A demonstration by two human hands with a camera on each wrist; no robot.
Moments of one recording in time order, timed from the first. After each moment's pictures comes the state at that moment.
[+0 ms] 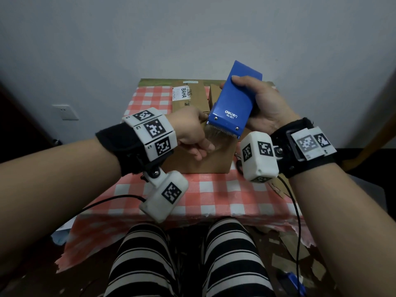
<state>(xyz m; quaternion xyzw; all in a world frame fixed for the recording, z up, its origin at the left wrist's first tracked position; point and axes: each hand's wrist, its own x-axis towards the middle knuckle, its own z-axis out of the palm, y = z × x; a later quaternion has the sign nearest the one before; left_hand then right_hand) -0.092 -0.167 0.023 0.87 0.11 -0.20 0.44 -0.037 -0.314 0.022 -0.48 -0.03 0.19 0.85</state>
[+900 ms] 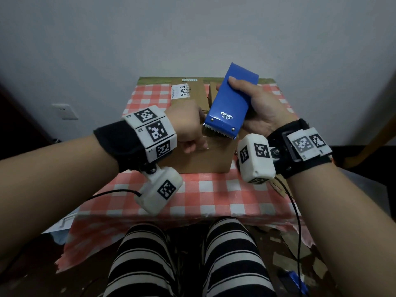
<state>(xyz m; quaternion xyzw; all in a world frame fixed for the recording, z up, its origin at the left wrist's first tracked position) -0.086 -0.163 0.022 0.93 0.06 -0.16 0.32 -0.029 -0.313 0.009 -0.49 -0.03 0.20 0.85</state>
